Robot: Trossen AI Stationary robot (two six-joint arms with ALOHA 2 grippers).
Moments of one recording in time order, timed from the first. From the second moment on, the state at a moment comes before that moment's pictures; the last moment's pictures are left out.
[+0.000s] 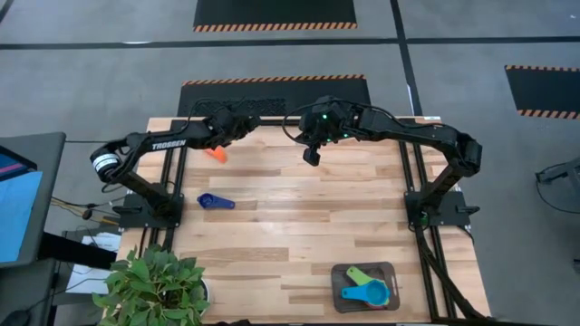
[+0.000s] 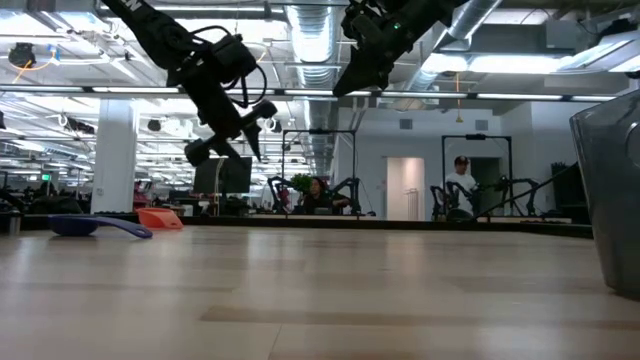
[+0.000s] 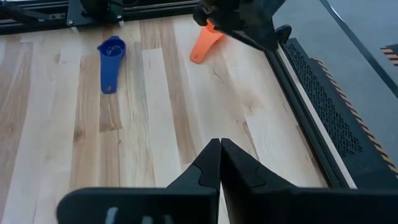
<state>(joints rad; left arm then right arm) 0.64 1.49 0.90 -0.12 -0.28 -1.19 -0.37 1.63 1.44 -0.47 -0.08 -0.13</state>
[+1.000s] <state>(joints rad) 0.59 1.49 0.90 -0.64 -0.54 -1.46 -0.37 1.63 1.44 -0.54 -0.08 -0.18</state>
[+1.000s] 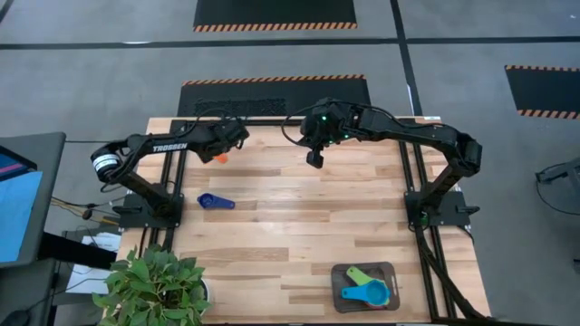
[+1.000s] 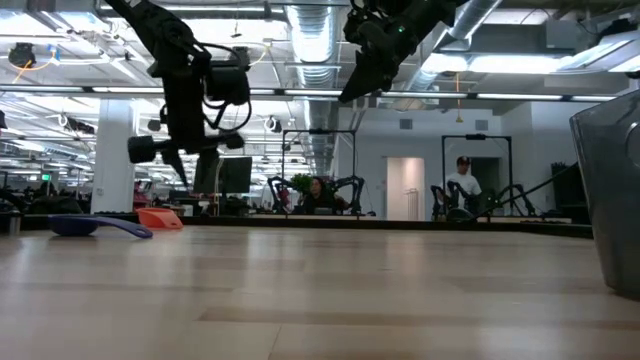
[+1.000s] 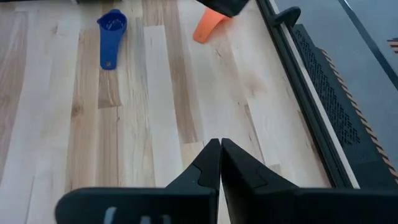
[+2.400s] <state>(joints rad) 0.47 1.70 1.02 -0.90 -0.56 -1.52 -0.37 1.63 1.44 -0.58 -0.08 -0.24</state>
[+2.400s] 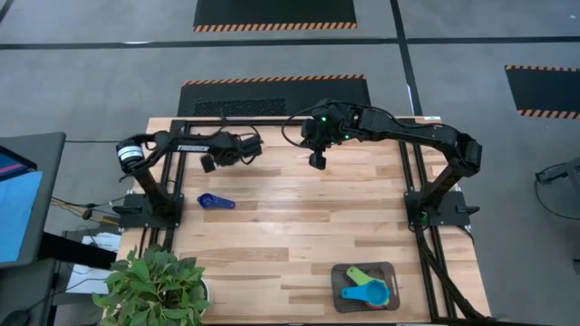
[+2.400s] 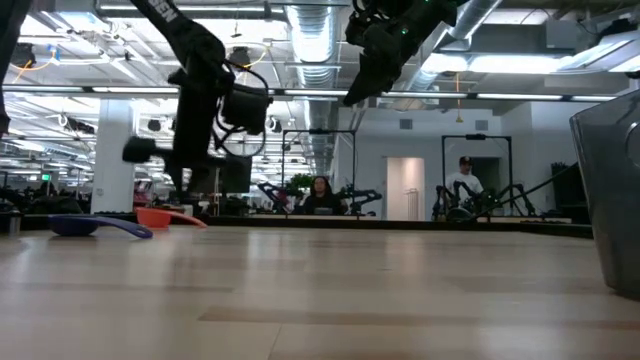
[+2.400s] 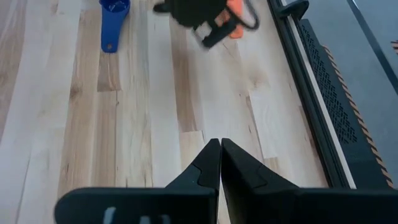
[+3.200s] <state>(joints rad) 0.60 1.75 1.04 -1.04 -0.63 -1.58 -0.37 1.63 1.44 -0.60 -0.08 -0.22</state>
